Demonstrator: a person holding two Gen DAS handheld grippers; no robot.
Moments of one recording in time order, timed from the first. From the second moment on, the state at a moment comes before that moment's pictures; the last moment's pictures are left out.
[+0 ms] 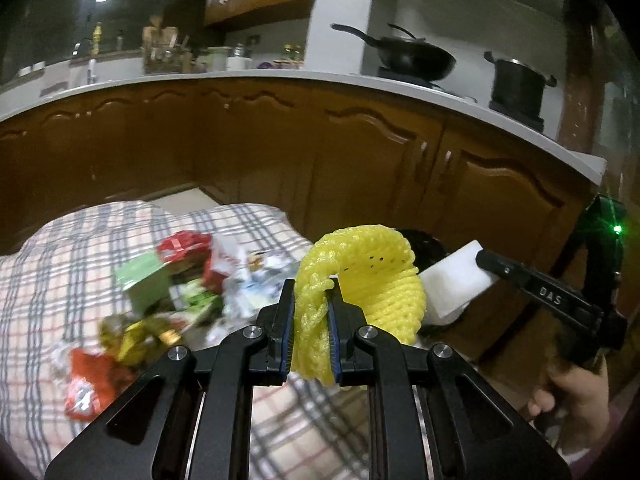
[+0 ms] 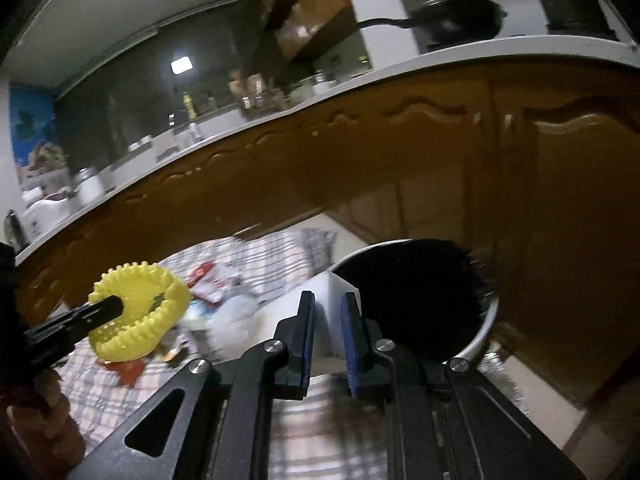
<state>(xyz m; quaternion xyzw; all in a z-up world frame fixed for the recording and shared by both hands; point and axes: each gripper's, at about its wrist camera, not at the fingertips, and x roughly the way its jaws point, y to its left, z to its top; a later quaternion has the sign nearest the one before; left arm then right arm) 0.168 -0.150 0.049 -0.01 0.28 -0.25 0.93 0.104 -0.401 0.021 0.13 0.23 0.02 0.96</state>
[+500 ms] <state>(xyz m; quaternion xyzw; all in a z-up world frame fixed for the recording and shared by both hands) 0.228 -0.266 0.040 0.05 0.33 -0.29 0.90 0.140 -0.468 0.023 0.11 0.25 -0.07 0.96</state>
